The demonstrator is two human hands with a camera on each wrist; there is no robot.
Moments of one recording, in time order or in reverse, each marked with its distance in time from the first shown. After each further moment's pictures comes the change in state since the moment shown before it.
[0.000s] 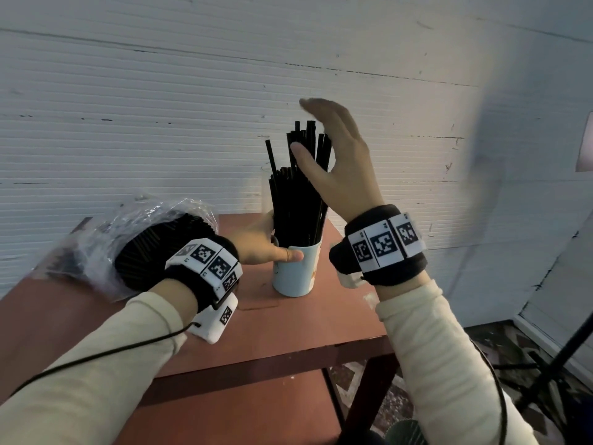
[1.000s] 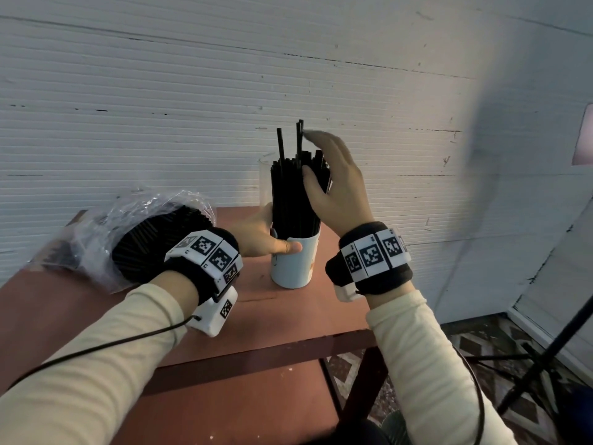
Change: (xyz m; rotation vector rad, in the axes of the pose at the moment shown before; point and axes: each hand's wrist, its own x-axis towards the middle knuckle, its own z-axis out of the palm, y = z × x) left_hand -0.001 0.000 0.003 -0.011 0.013 -0.035; right_hand -0.032 0.025 0.015 -0.051 0.009 0.023
